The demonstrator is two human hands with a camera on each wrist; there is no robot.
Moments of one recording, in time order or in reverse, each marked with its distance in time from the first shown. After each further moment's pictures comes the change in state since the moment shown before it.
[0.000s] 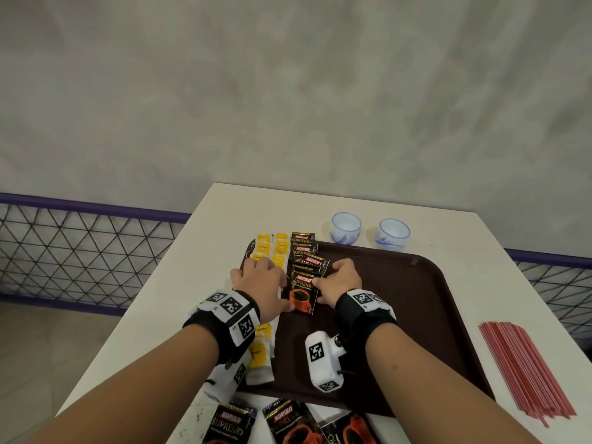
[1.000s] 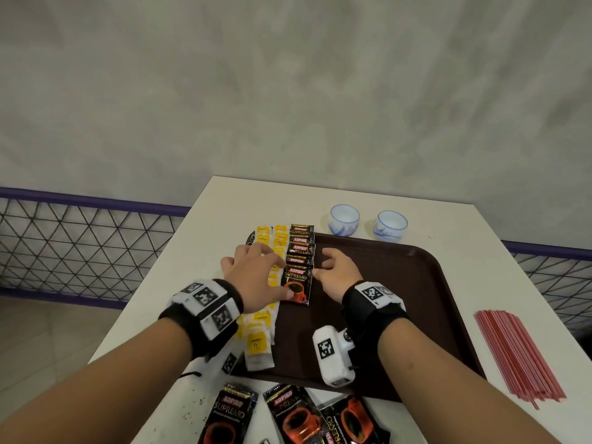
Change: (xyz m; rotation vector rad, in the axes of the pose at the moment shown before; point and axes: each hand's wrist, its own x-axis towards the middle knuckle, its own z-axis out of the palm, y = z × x) left_hand -0.021 -0.005 -0.028 -0.067 -0.021 0.074; right_hand -0.026 -0.011 -0.023 -0.133 -0.204 -0.180
